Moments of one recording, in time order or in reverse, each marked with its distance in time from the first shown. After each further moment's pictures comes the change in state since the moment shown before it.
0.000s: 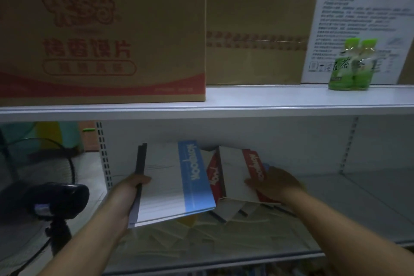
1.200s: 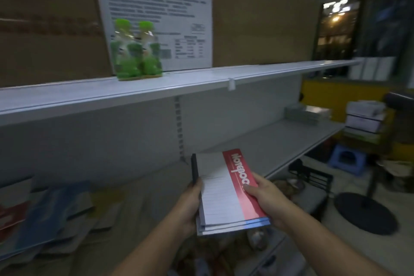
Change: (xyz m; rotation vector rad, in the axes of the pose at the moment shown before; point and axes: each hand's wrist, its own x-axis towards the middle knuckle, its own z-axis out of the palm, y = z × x) left_hand -0.131 -0.231 0.487 0.193 -0.746 -0.342; right_hand -0.089 0.395 -0.136 1.068 0.228 0.241
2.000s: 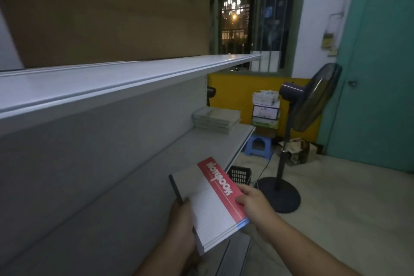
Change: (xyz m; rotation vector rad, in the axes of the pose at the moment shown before) left_hand 0.295 -0.068 0.286 0.084 -0.075 -0.159; right_hand 0.170 0.033 -0.293 0.000 0.506 0.152
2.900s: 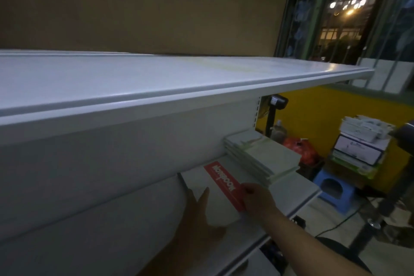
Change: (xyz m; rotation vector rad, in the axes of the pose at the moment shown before) left_hand 0.206 0.054 0.126 0.966 0.177 0.364; right_hand 0.345 -0.056 -0.027 -0.601 -0.238 -0.266
